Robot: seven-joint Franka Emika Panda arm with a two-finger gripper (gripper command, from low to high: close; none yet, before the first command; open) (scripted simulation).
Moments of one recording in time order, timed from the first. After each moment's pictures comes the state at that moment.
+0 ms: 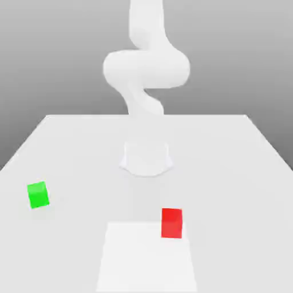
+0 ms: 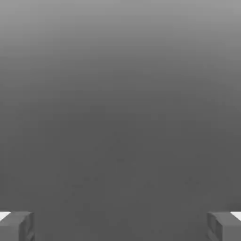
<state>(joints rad) 0.01 -0.74 0.01 -2.36 0.01 2.35 0.81</state>
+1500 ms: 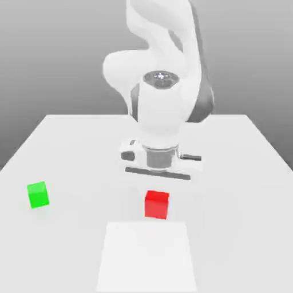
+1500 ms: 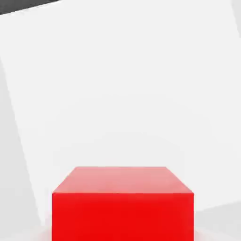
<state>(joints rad) -0.05 -0.12 -0.04 -2.90 -0.02 2.78 1.21</state>
